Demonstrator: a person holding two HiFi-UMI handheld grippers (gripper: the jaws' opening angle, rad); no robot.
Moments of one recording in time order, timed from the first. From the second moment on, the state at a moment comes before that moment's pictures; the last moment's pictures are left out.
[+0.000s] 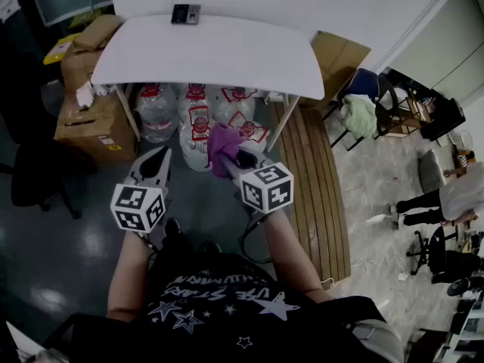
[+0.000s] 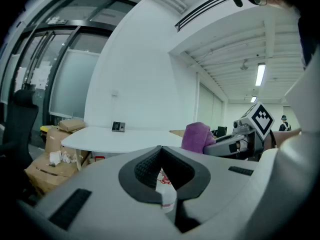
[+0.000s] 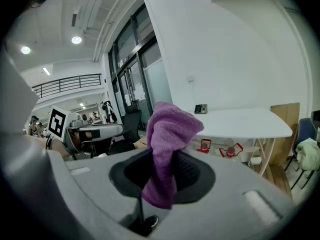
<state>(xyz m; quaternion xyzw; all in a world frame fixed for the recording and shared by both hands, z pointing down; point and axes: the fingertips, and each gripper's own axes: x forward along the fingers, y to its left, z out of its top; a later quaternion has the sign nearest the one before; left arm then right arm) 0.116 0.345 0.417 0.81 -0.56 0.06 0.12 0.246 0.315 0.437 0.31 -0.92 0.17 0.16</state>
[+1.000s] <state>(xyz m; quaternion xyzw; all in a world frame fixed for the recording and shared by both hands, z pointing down) 0.087 0.316 0.409 0.83 -0.54 0.06 0.12 0.227 0.287 0.427 0.35 -0.91 0.17 0.14</state>
